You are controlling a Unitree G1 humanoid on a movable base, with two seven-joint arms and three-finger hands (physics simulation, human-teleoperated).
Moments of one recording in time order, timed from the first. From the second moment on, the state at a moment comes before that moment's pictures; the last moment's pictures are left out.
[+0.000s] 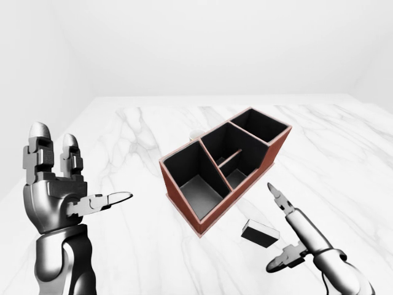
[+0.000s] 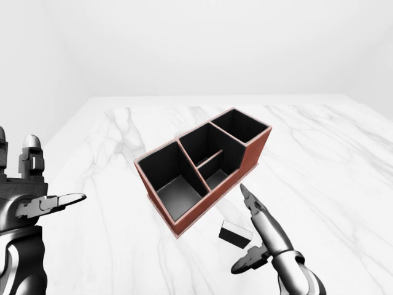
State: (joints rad) left arm 0.10 0.05 0.41 -0.63 -0.37 0.09 -0.07; right arm 0.41 0.03 -0.28 -0.59 -0.66 0.09 0.70
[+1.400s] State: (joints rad) left arm 0.10 0.05 0.40 -0.62 -0.36 0.09 -0.06; right arm 0.34 -0.04 -0.32 -0.42 -0.73 0.09 0.70
